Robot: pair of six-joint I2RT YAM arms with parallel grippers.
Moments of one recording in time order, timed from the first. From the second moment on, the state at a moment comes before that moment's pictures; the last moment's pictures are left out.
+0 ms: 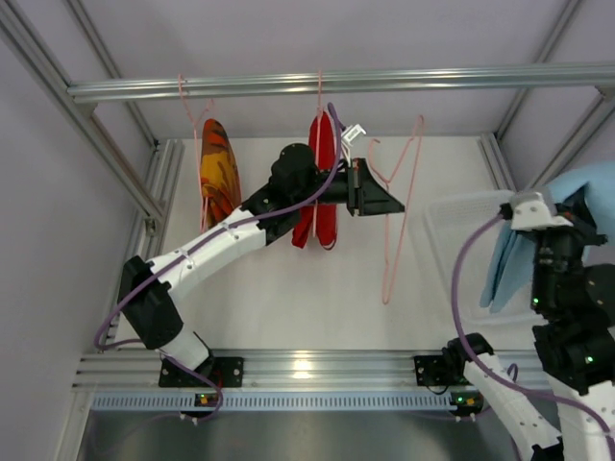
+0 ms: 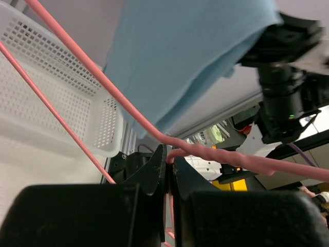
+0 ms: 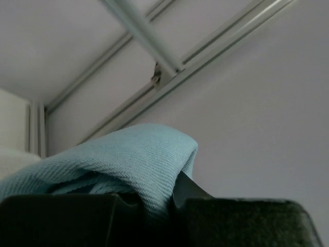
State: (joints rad) left arm -0.82 1.59 1.46 0.21 0.72 -0.90; right arm 0.28 0.47 1.22 -0.34 0.45 -1.03
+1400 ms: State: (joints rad) left arm -0.80 1.60 1.52 0.28 0.74 -0.97; right arm 0.26 0.30 0.83 -0.87 0.40 -0.75
